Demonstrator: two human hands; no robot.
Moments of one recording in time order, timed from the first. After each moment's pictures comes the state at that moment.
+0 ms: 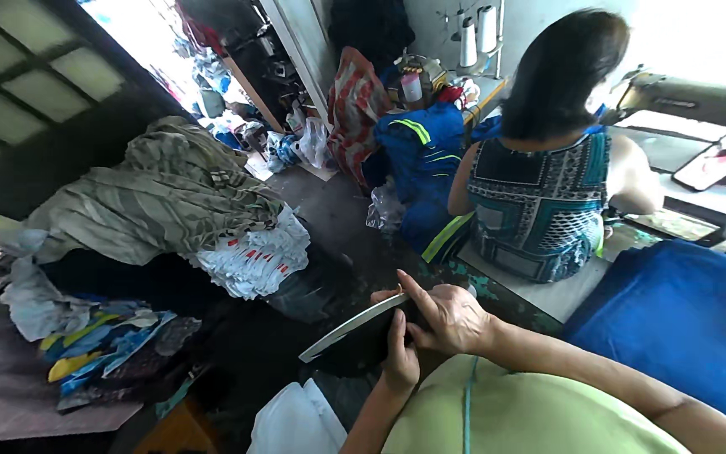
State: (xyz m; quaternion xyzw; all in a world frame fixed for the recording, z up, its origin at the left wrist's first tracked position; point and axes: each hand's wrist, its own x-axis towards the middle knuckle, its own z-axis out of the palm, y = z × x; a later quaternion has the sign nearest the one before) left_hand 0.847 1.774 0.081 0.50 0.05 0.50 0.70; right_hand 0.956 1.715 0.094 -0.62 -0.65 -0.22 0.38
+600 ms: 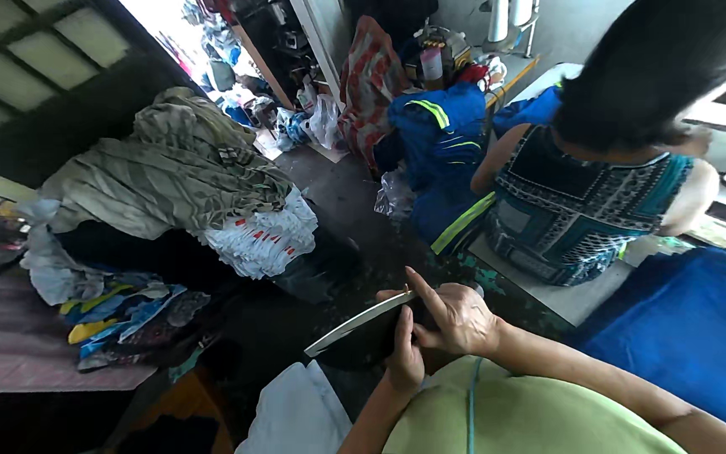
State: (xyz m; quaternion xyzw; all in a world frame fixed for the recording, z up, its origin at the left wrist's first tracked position) left_hand 0.851 1.796 0.068 0.51 0.06 0.52 0.69; right_hand 0.961 1.740 0.076 -0.61 -0.65 -0.22 0.40
